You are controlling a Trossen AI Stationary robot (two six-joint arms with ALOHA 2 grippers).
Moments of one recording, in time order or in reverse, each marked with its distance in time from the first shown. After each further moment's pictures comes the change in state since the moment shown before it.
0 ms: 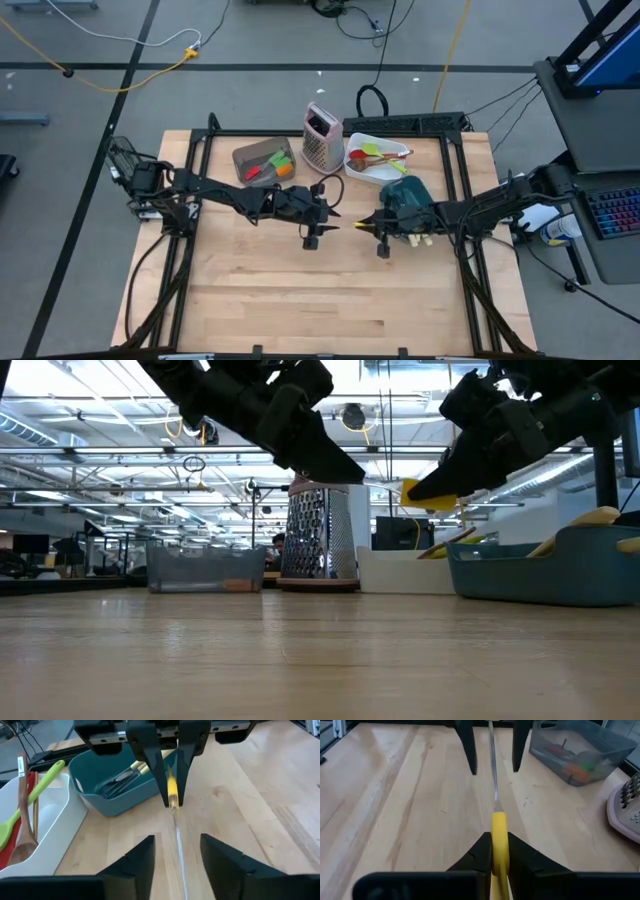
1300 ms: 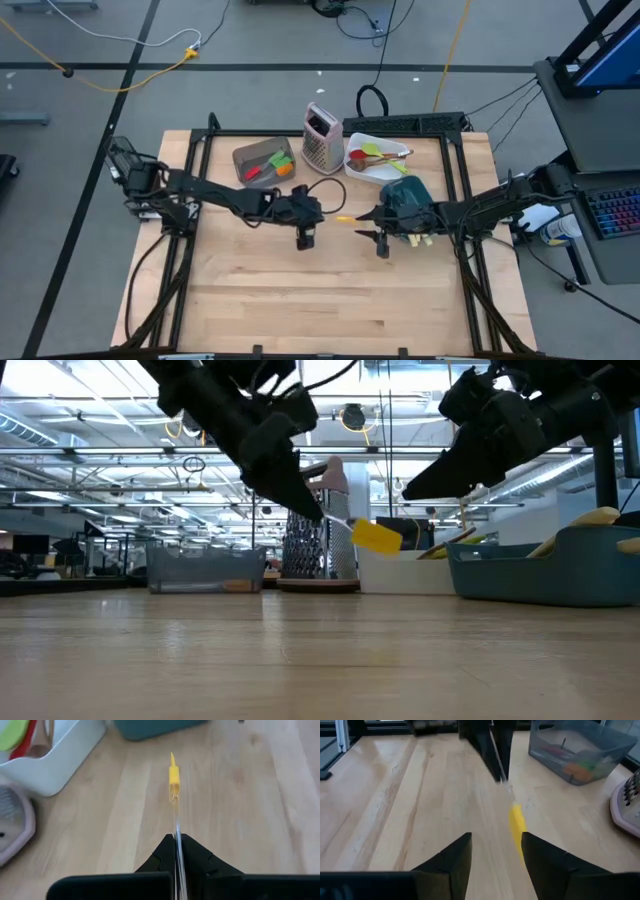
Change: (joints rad) left arm -0.030 -0.029 0.000 -0.289 -0.172 -0.251; right arm 0.001 0.000 0.000 0.022 -0.002 0.051
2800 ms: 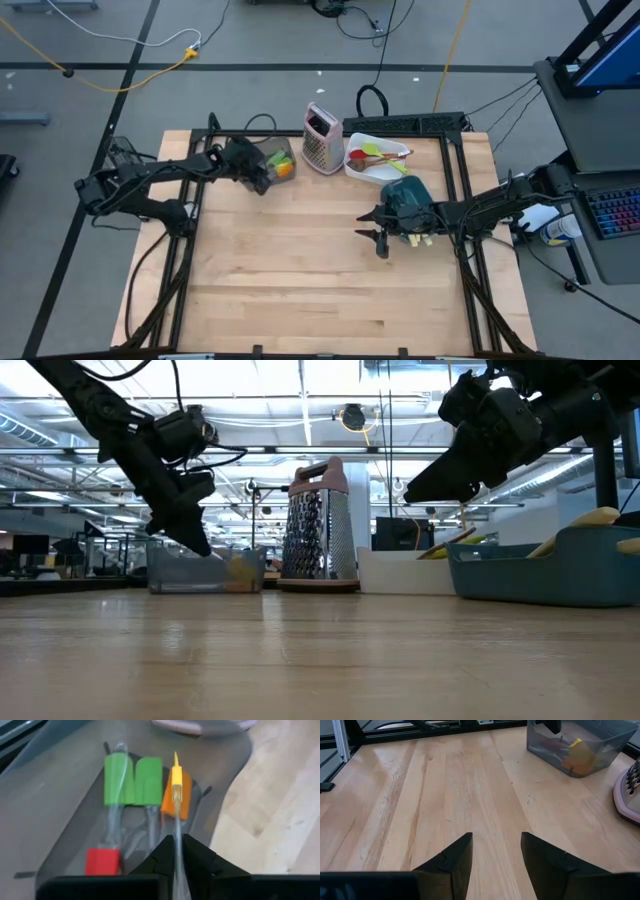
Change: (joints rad) left arm 0.672 -0.423 -0.441 -0.086 0.217 -0.092; right arm 0.000 0.000 -0.001 -0.006 0.002 0.083
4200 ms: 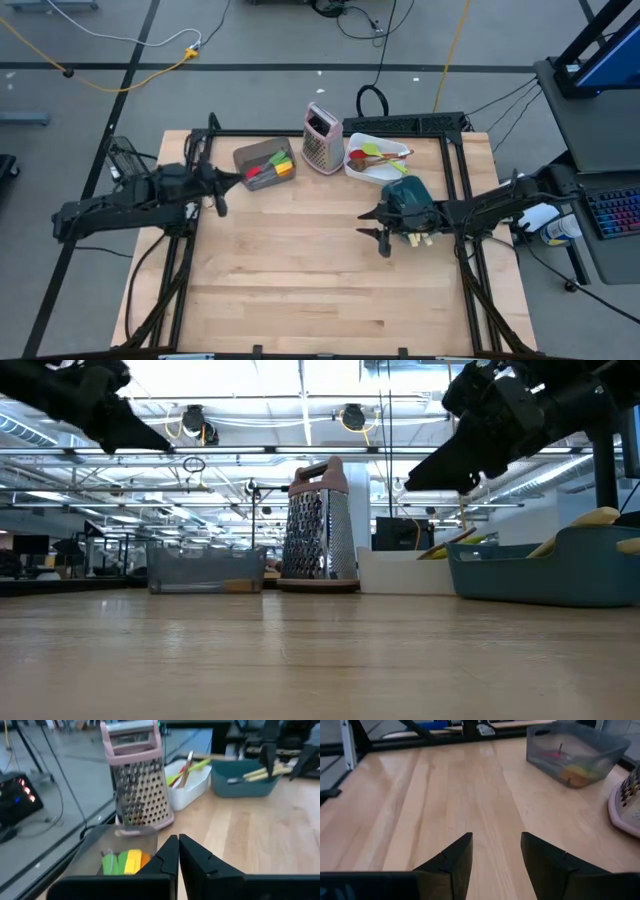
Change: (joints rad) left arm -0.387 -0.885 -0.123 -0.195 -0.256 0.145; right arm 0.000 -0.044 0.000 -0.010 -0.001 -0.022
